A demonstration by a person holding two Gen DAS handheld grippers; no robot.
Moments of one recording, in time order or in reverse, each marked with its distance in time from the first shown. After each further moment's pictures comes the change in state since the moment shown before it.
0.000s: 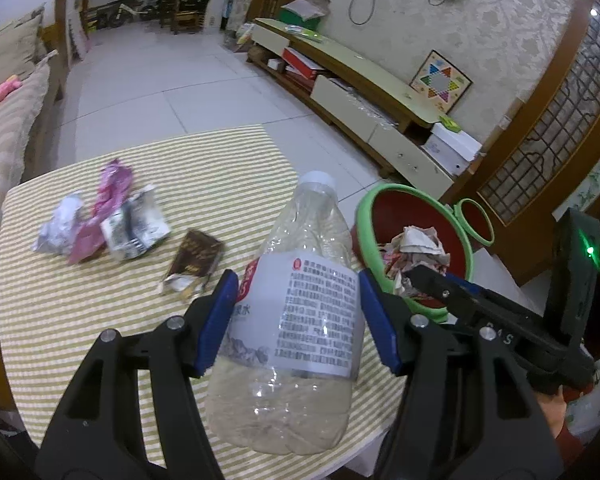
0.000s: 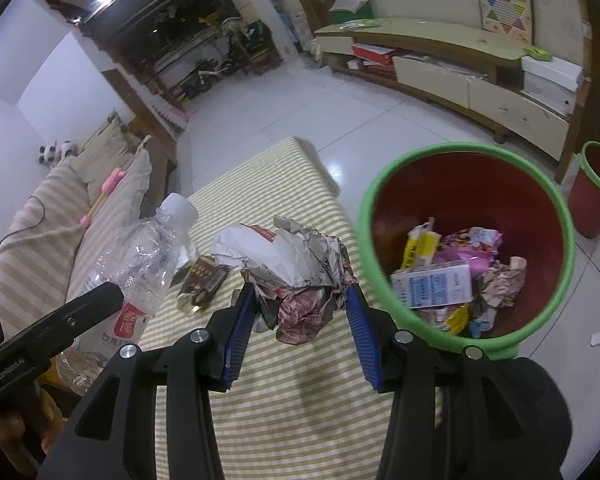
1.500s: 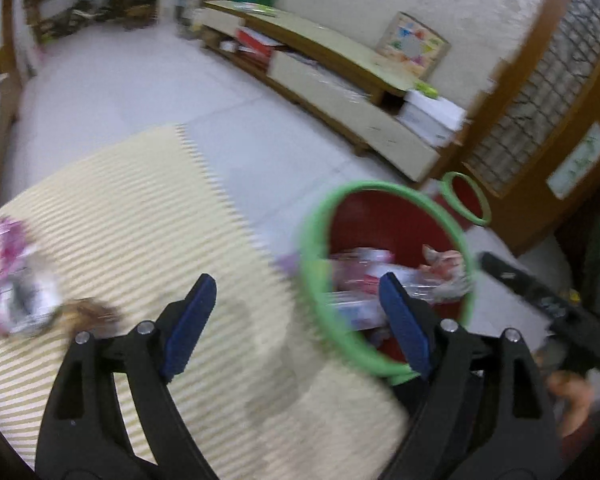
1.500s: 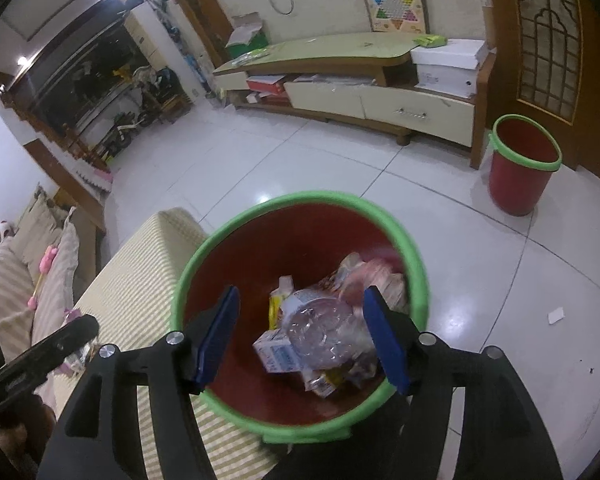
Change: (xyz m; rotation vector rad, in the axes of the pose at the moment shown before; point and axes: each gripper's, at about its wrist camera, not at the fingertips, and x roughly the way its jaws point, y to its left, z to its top) left arm 0.106 -0.040 0.040 0.093 0.074 -0.009; right arm -0.015 -0.137 0.039 0.191 -0.092 -0.187
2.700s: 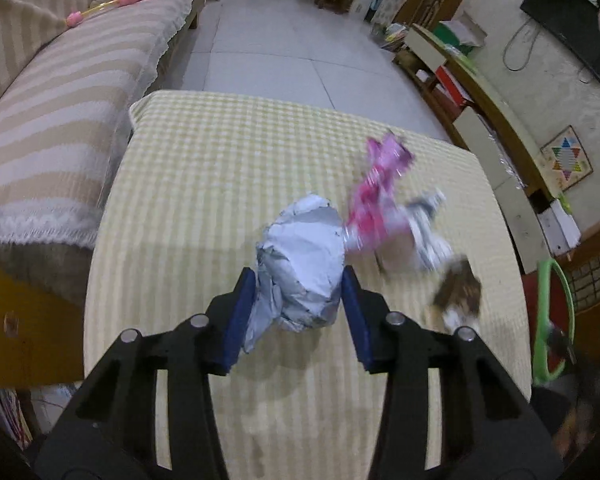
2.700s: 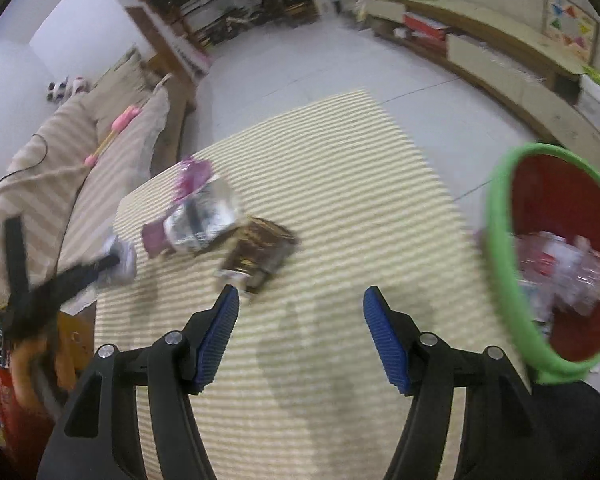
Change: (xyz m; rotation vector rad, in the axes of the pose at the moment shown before) left arm -0.115 0.275 -0.109 -0.481 -0.029 0.274; right arm 0.071 0.262 -0.105 -0.366 0.284 0.213
